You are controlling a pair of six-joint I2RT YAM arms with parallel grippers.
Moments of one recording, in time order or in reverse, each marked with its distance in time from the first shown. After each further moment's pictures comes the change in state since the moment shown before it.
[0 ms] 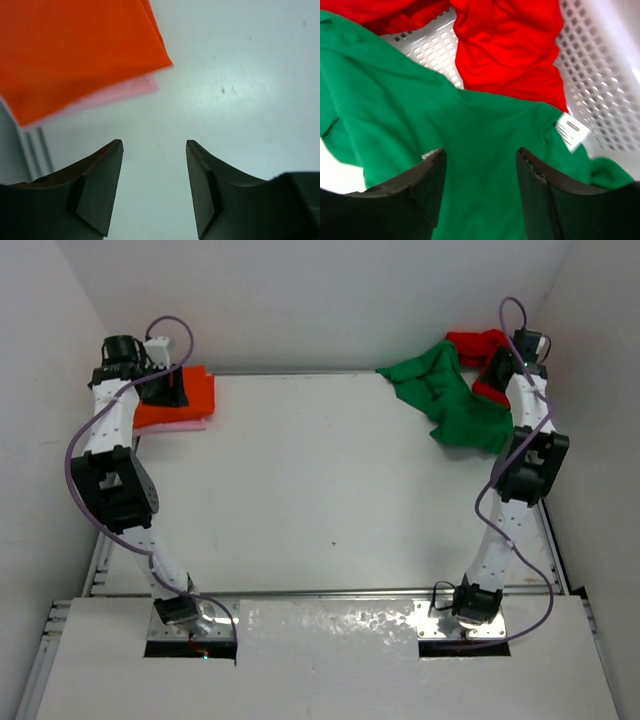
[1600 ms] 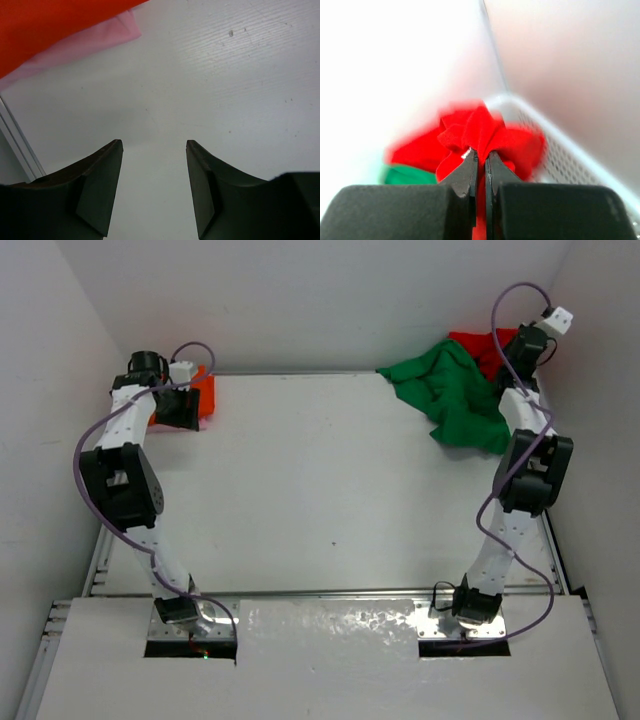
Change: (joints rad) left arm -0.077 0.016 -0.122 -0.103 -0.128 0.074; right arm 0.028 -0.093 -0.309 0.829 0.215 0.039
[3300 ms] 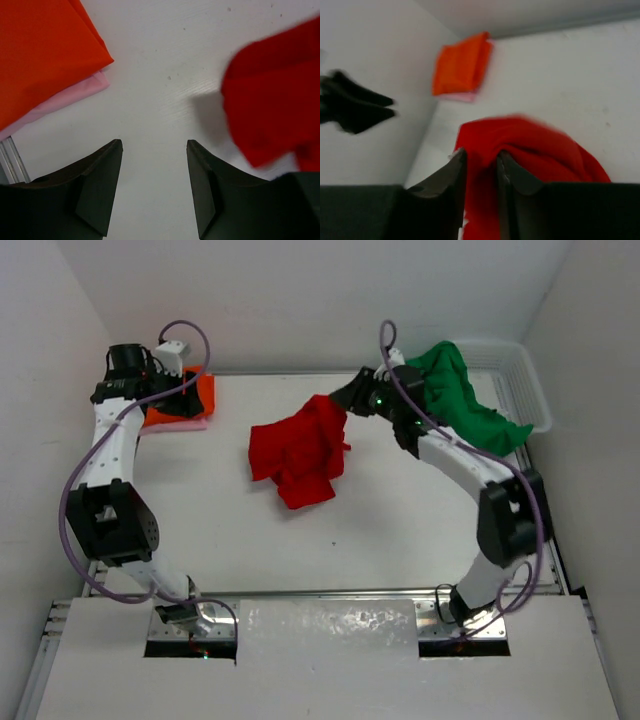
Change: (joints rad) left arm 0.002 -0.282 -0.133 0.130 0.229 -0.041; right arm 0.645 -0.593 -0.539 -0.013 -0.589 0.423
